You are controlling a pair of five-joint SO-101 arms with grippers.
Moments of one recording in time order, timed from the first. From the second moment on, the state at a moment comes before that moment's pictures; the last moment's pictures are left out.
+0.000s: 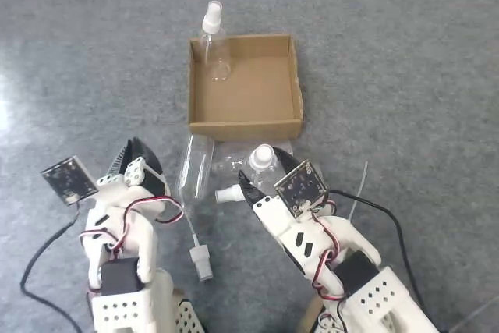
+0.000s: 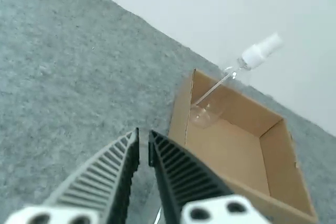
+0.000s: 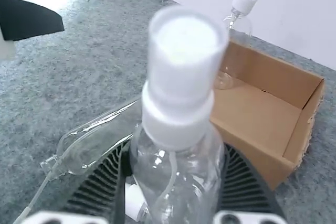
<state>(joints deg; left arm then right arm) -12.7 -103.4 95.0 42.3 31.5 -40.4 -82.4 89.4 22.6 4.4</state>
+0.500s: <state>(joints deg) -15.7 -103.4 95.0 41.9 31.5 -40.3 -82.3 71.6 35.8 0.3</state>
